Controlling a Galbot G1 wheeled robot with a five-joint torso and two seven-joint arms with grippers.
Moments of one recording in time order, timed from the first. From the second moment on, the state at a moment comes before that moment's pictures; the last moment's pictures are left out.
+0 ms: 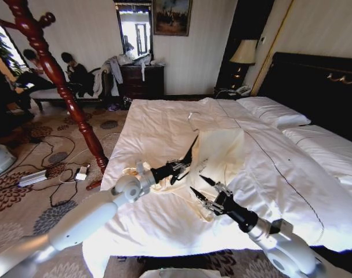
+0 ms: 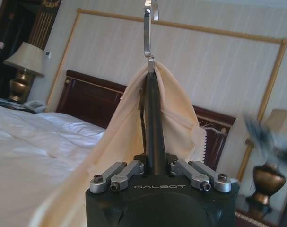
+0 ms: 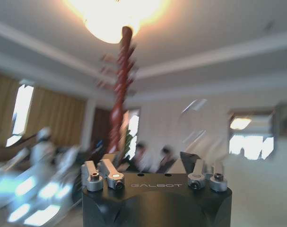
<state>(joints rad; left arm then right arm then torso) 0.59 -0.78 0.29 -1.90 -1.18 0.08 0.34 -1.76 0.63 0.71 2.38 0.75 0.39 -0.22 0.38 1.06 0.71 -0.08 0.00</state>
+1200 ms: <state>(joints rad) 0.78 -0.57 0.09 -2.01 -0.91 0.09 0.80 -1.58 0.17 0.99 1.76 1.13 0.08 -1.28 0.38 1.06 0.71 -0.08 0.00</state>
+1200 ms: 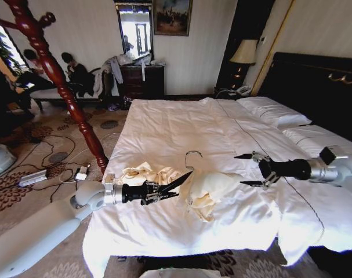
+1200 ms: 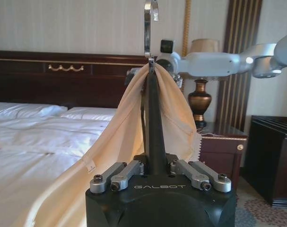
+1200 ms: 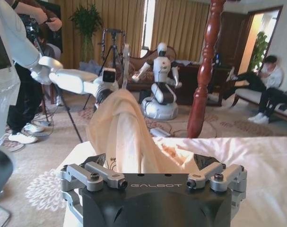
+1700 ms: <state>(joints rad) 0.59 -0.63 0.28 -1.95 -0.95 0.09 0.80 -1.59 0.16 0.95 1.78 1.12 0.06 -1.26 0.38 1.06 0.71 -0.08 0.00</state>
